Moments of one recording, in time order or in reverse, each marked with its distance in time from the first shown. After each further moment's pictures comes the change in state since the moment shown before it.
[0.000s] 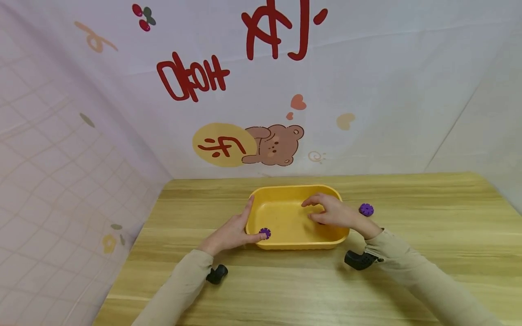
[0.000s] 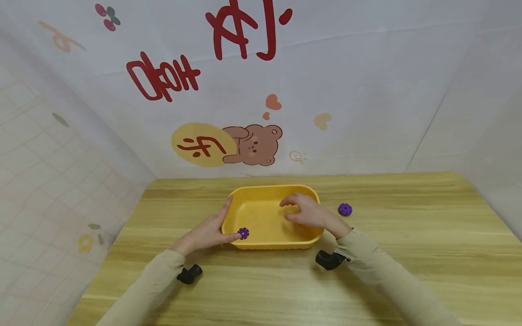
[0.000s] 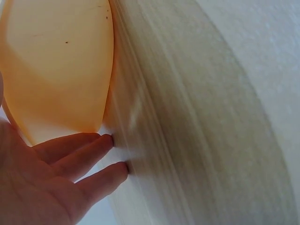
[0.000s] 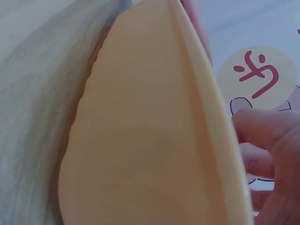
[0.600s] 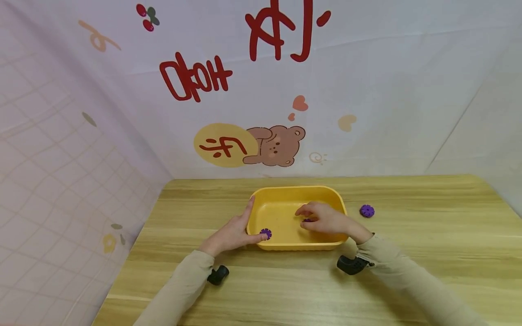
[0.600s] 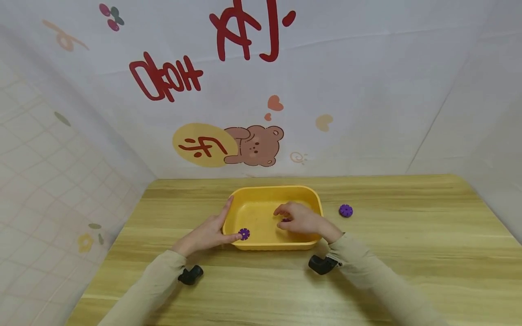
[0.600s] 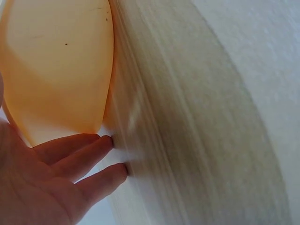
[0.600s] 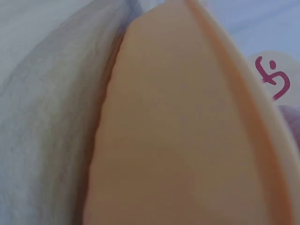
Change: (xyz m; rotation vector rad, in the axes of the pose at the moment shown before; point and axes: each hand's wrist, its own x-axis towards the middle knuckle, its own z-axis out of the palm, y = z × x) left_hand -0.002 0.000 0.000 0.005 0.005 0.018; right_hand 0.007 -0.004 0.021 0.032 -0.070 -0.060
